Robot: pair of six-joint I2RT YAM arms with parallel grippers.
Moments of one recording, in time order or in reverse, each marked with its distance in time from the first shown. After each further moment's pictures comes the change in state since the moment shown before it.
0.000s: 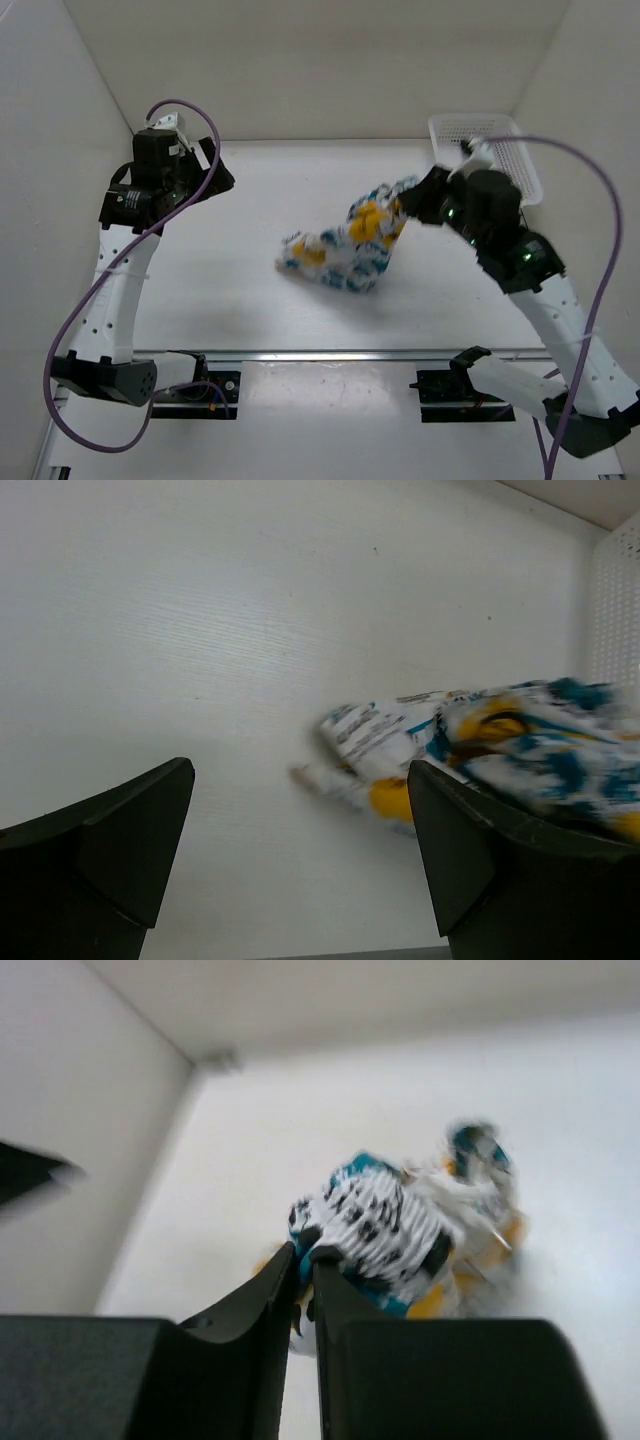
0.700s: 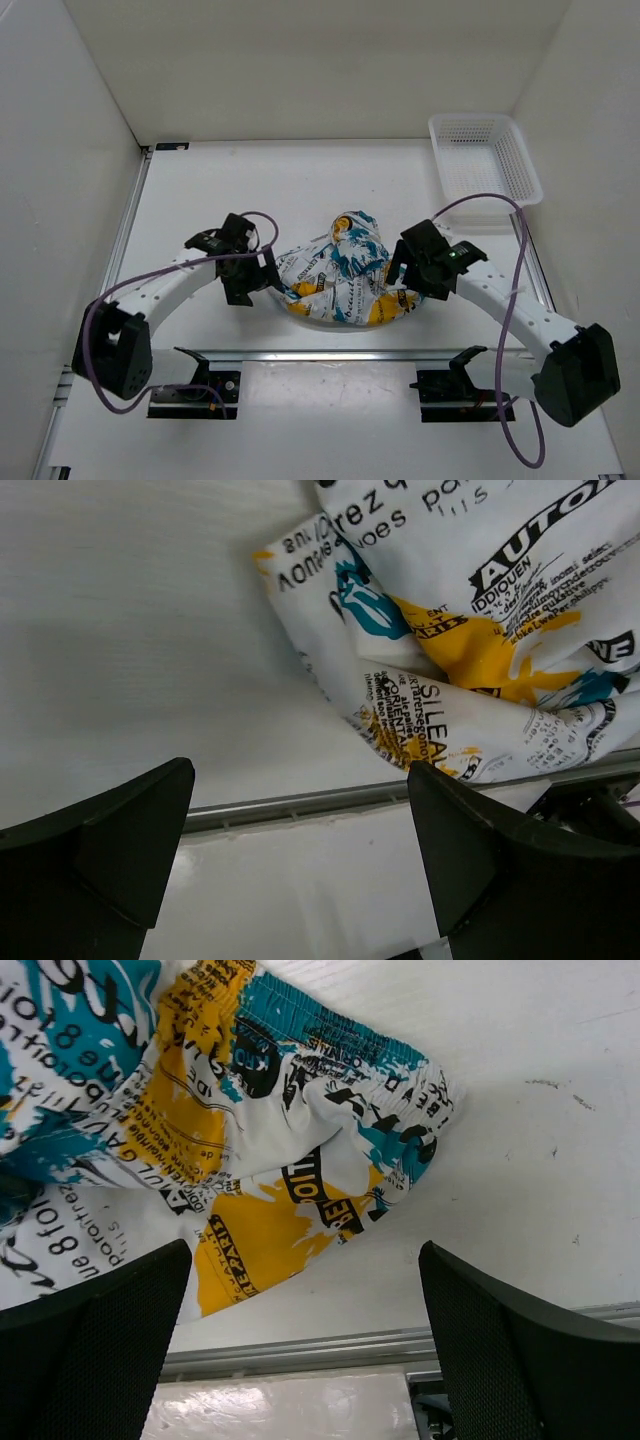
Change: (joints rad) left arm -0.235 0.013 -0.743 0.128 0.218 -0.272; right arm 0.059 0.085 -0.627 -0.248 0.177 0.282
